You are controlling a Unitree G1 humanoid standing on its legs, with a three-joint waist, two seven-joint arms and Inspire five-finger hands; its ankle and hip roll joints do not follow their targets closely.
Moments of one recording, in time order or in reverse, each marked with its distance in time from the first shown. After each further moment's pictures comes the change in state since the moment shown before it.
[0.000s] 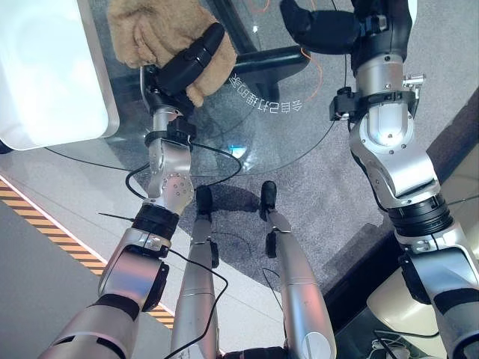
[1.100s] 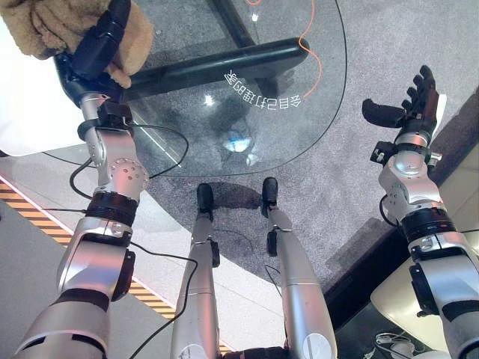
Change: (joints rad) left arm -0.069 0.237 0.018 0.207 -0.205 -0.119 -0.050; right arm 0.054 -0.048 -0.053 0.757 0.242 -0.149 -0.035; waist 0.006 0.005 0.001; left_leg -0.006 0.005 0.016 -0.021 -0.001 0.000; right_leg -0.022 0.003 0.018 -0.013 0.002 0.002
